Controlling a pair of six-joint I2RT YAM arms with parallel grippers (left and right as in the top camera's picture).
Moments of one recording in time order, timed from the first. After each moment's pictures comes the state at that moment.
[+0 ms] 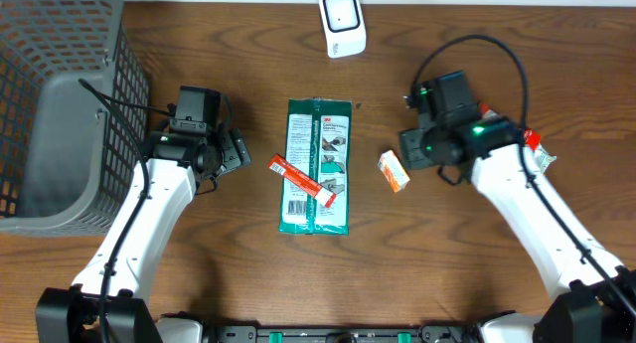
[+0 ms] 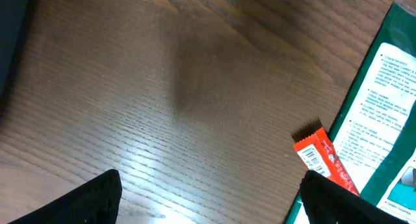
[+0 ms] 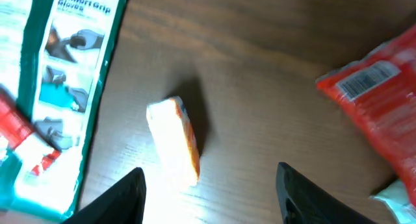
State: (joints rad) left arm -0.13 1.46 1.04 -0.78 -0.08 -0.51; right arm 0.30 1.54 1.19 -0.82 -0.02 0.07
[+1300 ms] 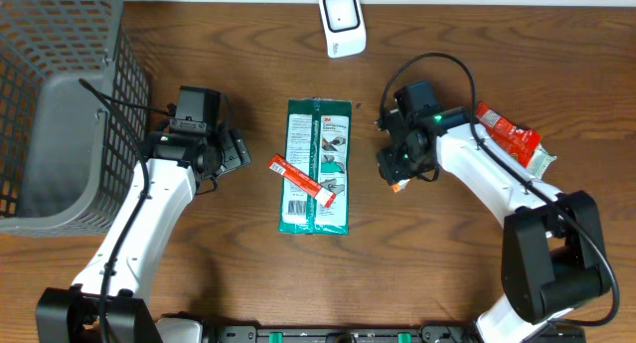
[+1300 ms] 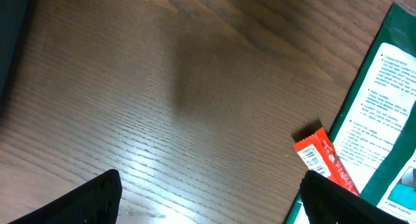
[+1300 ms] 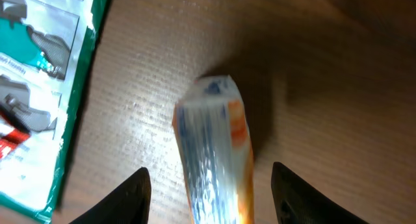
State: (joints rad) left arm -0.13 1.46 1.04 -0.78 -0.08 -0.51; right arm 0.35 1.80 1.19 -0.77 -0.11 -0.02
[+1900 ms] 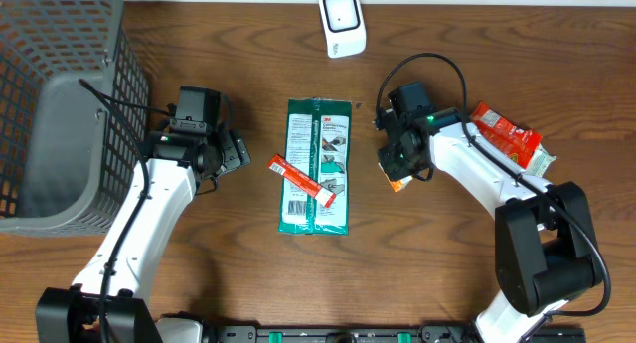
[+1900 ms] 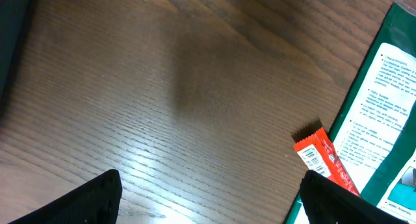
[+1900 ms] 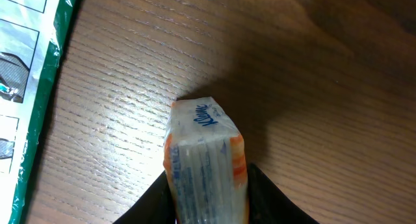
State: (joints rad) left arm -0.13 1.46 1.04 -0.78 -0.08 -0.51; right arm 0.36 1.84 1.19 -0.73 -0.05 -0.03
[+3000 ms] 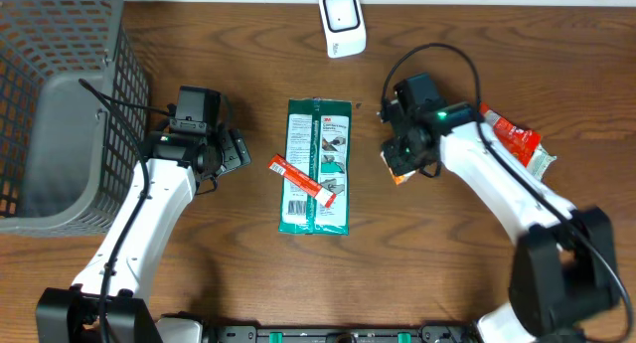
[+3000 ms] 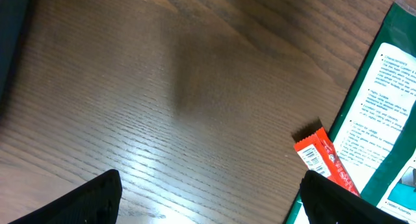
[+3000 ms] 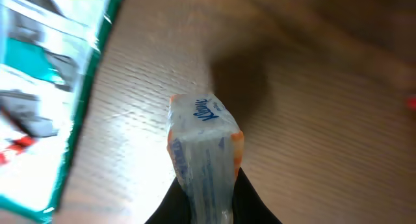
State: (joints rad) left arm -0.13 1.46 1.04 -0.78 -0.08 -0.51; right arm 0.36 1.73 1.24 -0.83 -0.04 -0.01
